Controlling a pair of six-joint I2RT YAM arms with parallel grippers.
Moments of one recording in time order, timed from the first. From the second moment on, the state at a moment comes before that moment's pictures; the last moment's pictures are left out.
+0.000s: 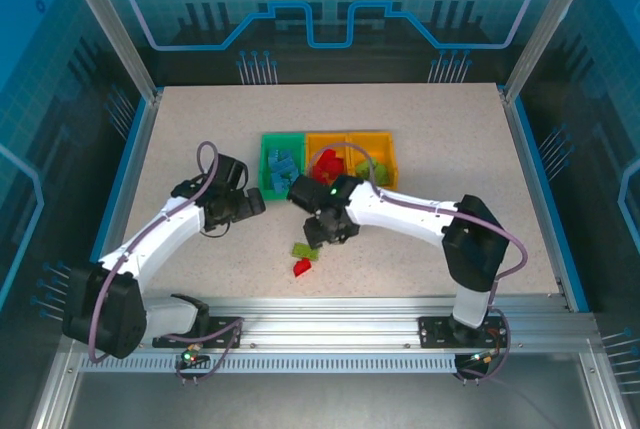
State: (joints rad) left arm -0.27 1.25 0.84 -0.76 -0.10 -0.68; right arm 0.97 1.81 1.43 -1.02 0.11 0.64
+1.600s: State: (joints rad) left arm -0.92 1.44 0.82 -0.74 0.02 -1.41; right arm 0.60 2.14 2.05 -1.04 0.09 0.40
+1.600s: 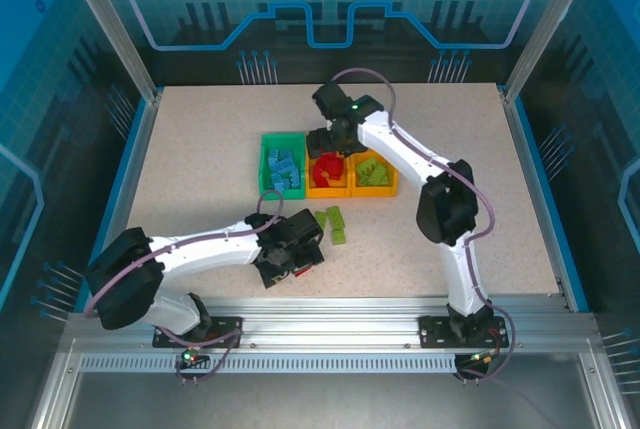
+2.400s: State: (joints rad) left arm -0.92 1.54 0.82 -0.68 0.03 -1.45; right arm 0.51 1.94 1.80 -0.96 0.10 0.40
